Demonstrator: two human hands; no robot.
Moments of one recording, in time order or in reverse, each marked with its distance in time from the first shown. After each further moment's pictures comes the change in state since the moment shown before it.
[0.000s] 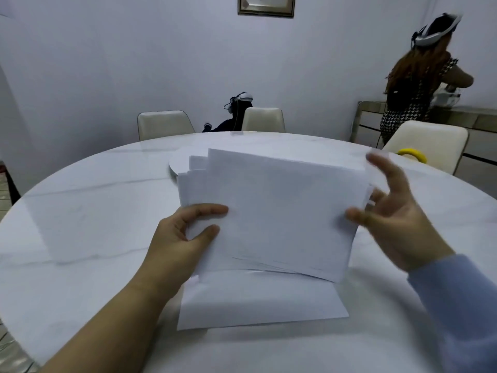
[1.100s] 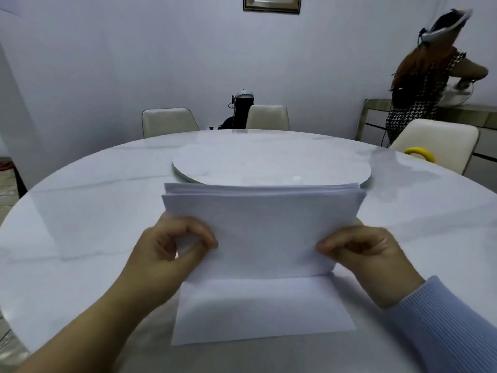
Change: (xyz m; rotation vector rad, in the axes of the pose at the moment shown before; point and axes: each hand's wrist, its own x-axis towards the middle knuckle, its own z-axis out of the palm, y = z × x) left_hand -0.021 0.022 -0.019 0.190 -0.109 0.176; right_hand -0.032 0.015 0.050 -0.092 0.043 0.034
